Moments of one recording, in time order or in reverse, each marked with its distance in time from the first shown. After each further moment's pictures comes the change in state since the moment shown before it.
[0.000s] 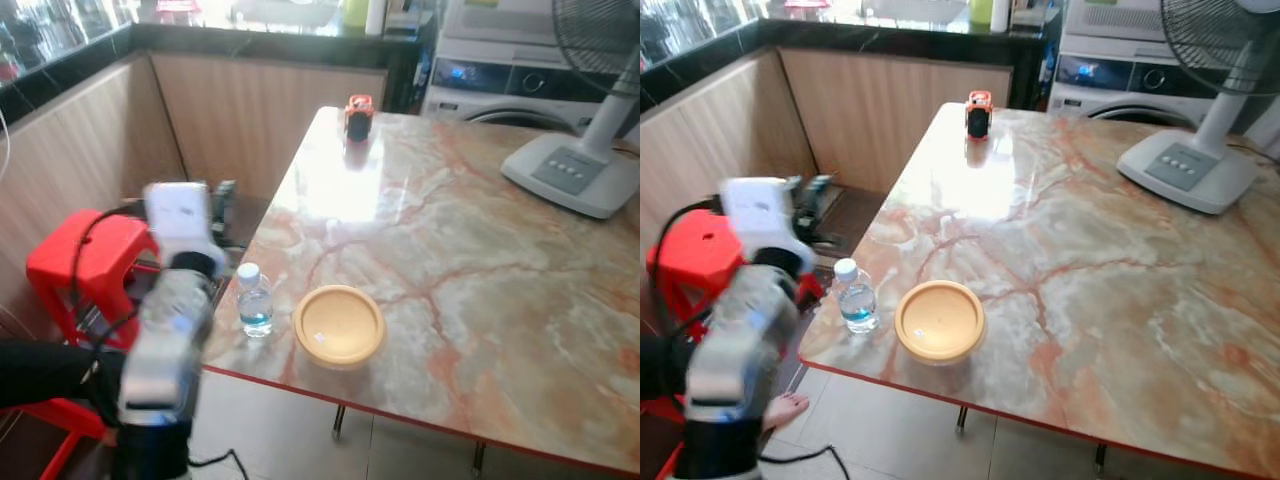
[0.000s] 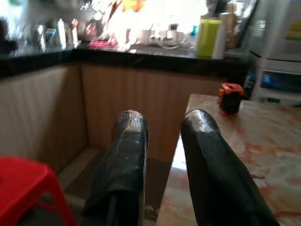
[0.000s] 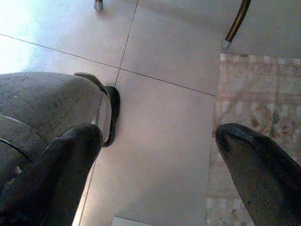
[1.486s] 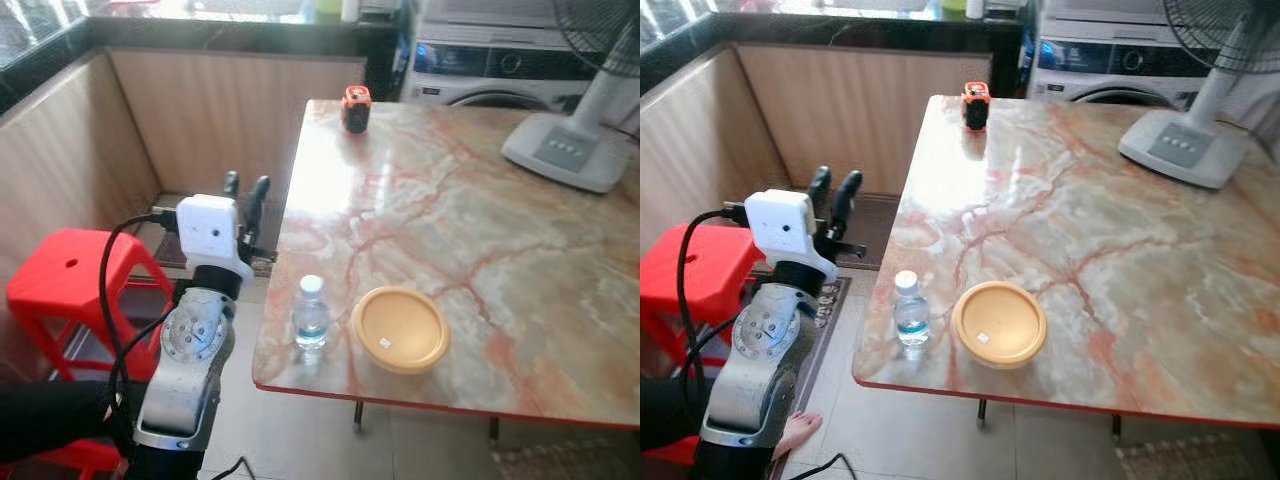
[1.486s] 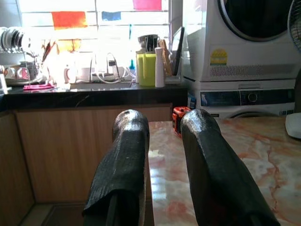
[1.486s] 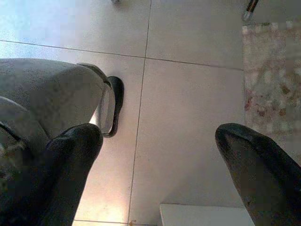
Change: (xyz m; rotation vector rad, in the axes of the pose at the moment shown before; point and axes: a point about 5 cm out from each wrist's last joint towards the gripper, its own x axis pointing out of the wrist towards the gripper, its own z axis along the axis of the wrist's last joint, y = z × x) left arm -0.022 -0.035 0.004 0.067 -0.215 -0.196; right arm -0.001 -0.003 -0.003 0.015 0.002 -0.012
